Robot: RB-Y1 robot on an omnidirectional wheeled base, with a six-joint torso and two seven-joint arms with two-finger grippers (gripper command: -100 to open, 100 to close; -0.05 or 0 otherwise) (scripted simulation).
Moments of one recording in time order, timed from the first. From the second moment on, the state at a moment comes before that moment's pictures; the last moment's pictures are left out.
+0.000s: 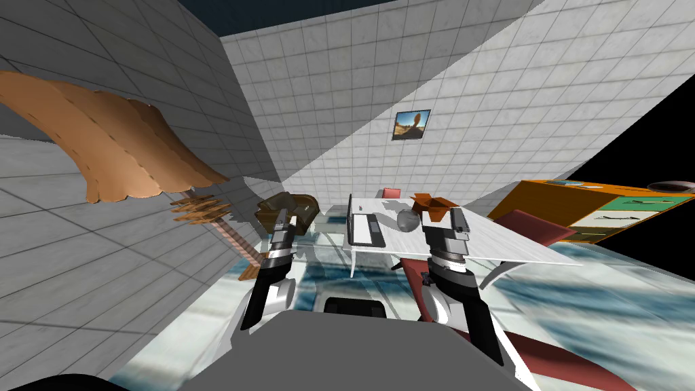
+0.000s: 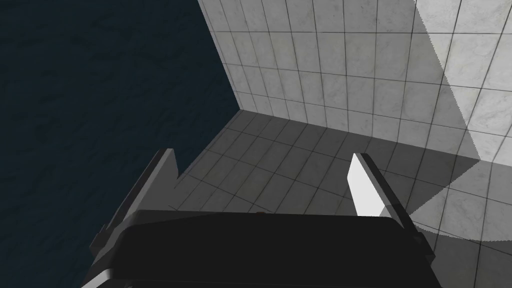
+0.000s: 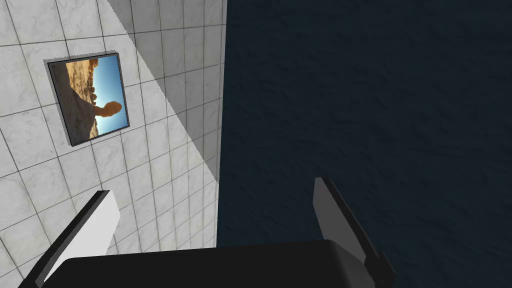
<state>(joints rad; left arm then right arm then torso) 0.50 -0.02 0.07 -2.26 -0.07 -0.37 -0.02 0.47 -0.04 -0.06 -2.23 -0.04 -0.62 -0.03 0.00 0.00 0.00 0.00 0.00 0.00</state>
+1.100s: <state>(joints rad) 0.50 -0.02 0.07 -2.26 -0.07 -0.37 -0.02 0.48 -0.06 -0.06 -2.23 -0.03 -0.62 -0.03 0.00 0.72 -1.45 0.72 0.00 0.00</state>
